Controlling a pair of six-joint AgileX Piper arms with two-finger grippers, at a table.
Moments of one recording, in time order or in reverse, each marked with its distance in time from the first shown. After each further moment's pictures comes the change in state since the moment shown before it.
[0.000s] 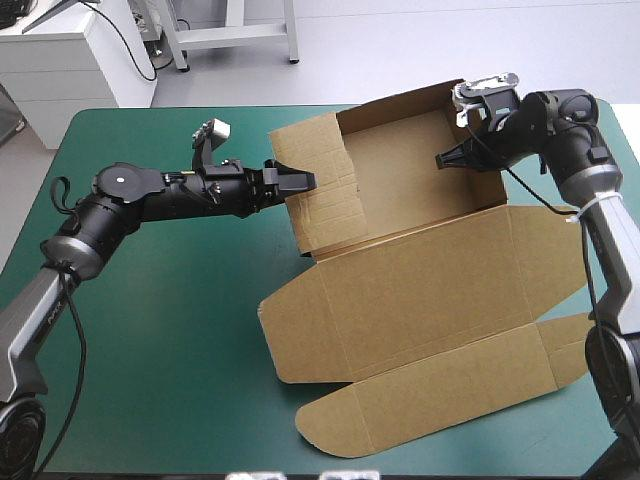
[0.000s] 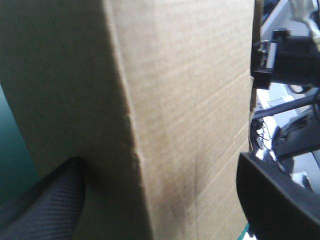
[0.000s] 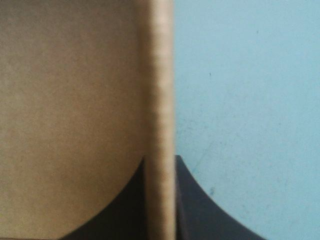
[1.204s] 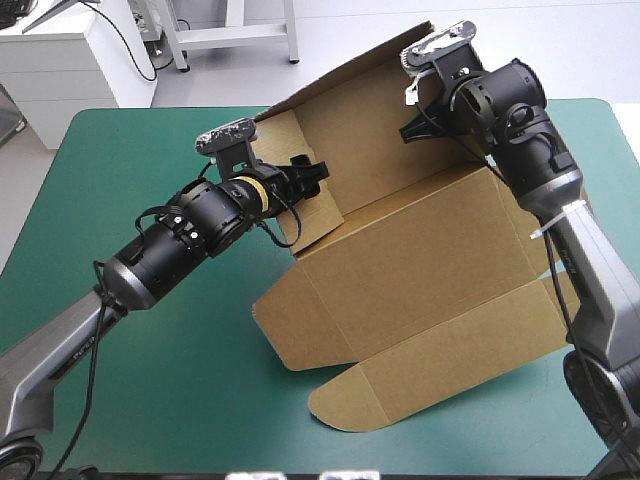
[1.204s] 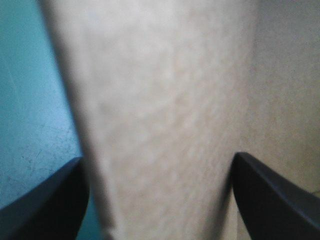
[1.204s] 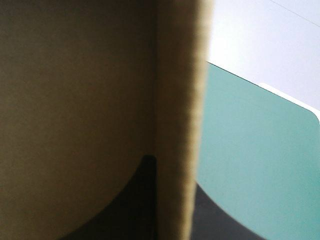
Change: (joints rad) left arm -0.493 -0.013 -0.170 1.603 -0.153 -1.590; right arm 0.305 -0.004 -0.274 -0.450 0.101 0.194
